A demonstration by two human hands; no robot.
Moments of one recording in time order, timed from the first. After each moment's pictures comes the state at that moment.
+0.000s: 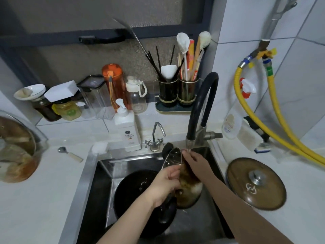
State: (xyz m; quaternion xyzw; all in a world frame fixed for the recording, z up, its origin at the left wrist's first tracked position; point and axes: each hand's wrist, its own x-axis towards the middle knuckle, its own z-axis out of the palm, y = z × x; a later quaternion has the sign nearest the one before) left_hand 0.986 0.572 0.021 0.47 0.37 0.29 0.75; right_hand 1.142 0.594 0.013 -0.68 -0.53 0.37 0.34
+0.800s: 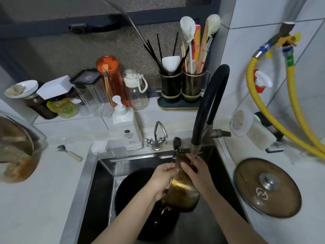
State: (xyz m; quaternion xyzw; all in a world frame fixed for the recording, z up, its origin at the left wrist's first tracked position) left_hand 0.988 0.616 0.007 0.40 0.53 0.26 0.70; right_hand 1.134 0.593 -0.019 -0.68 -0.52 0.36 0.36
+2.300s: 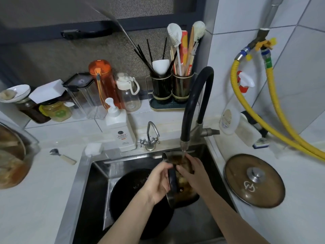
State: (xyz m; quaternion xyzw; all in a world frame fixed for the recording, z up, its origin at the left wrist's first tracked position) left_hand 0.996 0.597 0.017 0.25 0.41 0.27 0.83; right_hand 1.147 0.573 -0.019 -0.70 -0.51 0.39 0.32
